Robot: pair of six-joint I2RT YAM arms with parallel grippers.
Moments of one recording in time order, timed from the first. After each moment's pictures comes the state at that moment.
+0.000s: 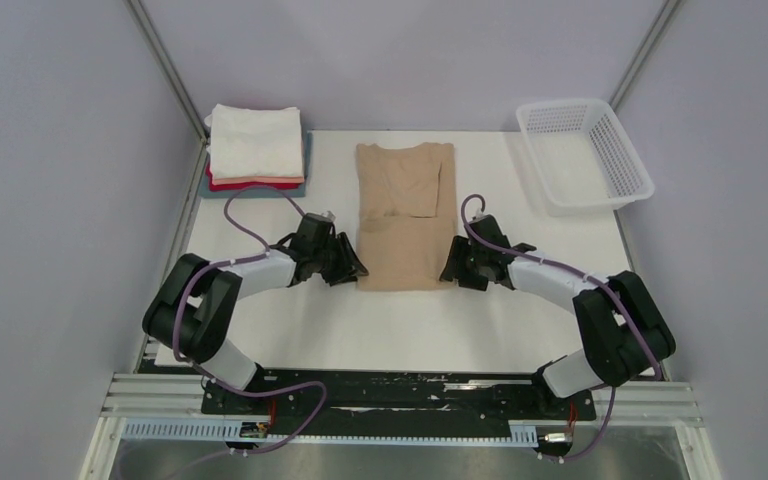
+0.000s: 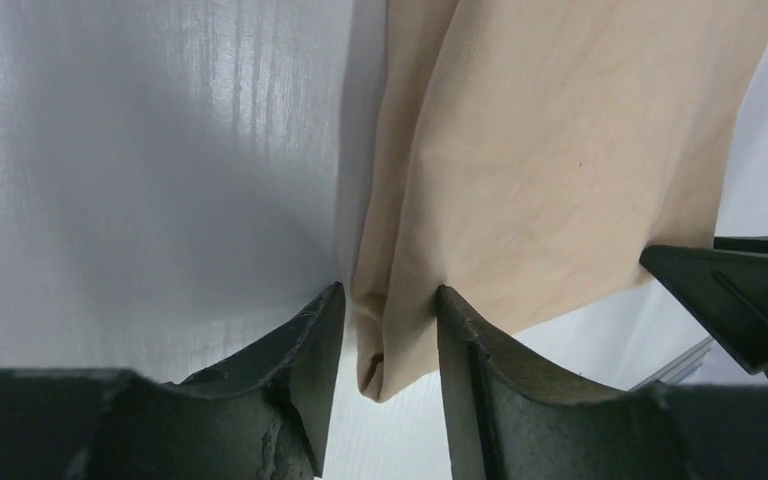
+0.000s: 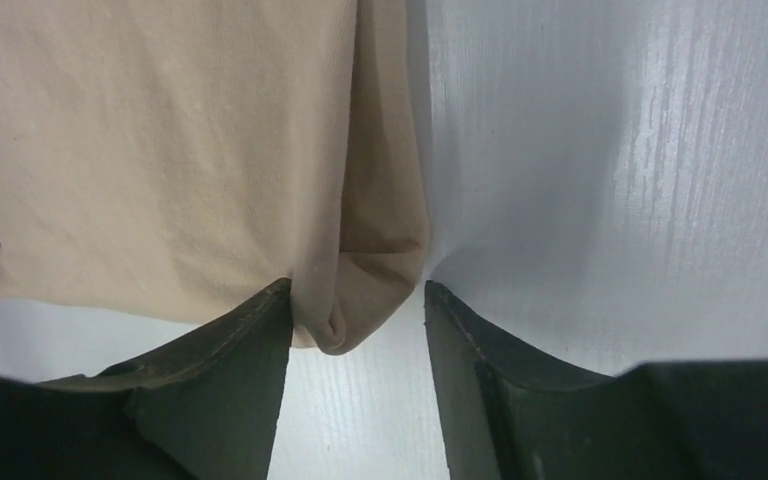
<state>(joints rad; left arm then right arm) -0.47 1.57 0.70 -0.01 0.24 -0.84 0.47 1.48 0.73 -0.25 -0.05 0.69</state>
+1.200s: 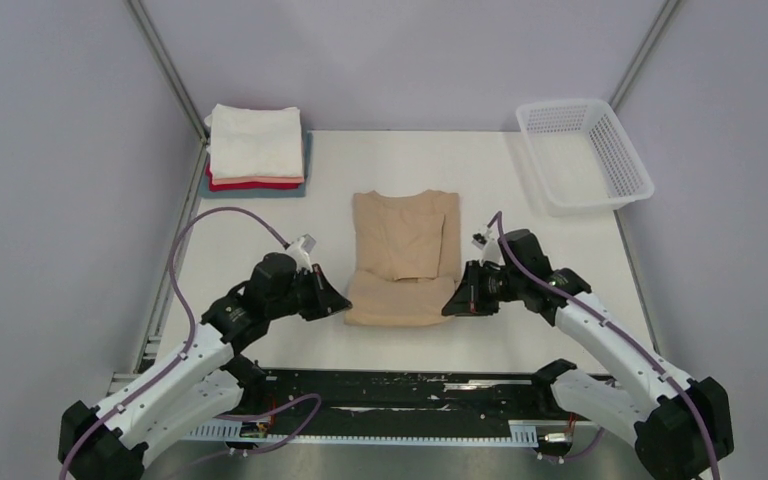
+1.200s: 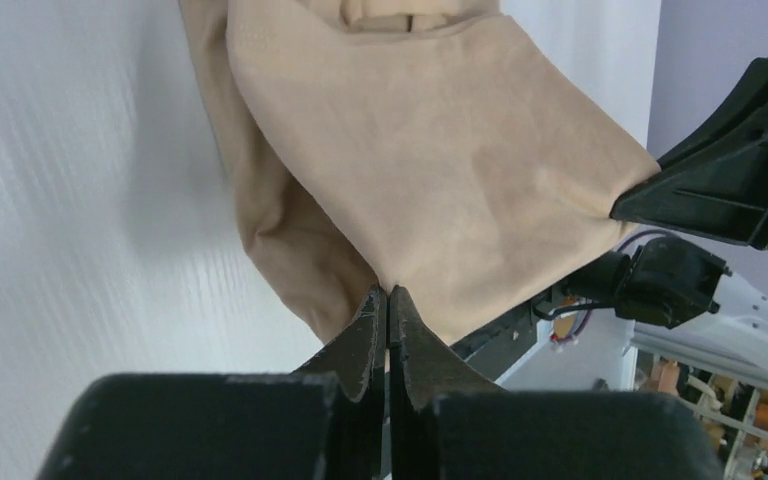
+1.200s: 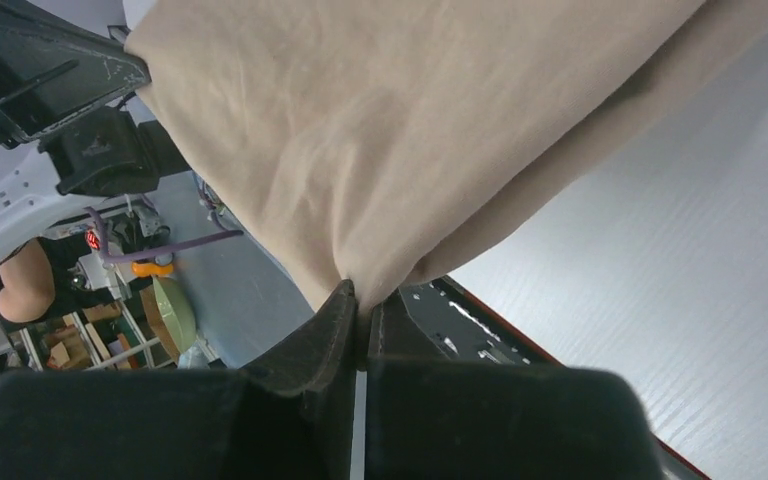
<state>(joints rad) -0.63 0.74 0.48 -0.37 0.25 -0.86 0.48 0.97 0.64 -0.55 -0.59 0.63</state>
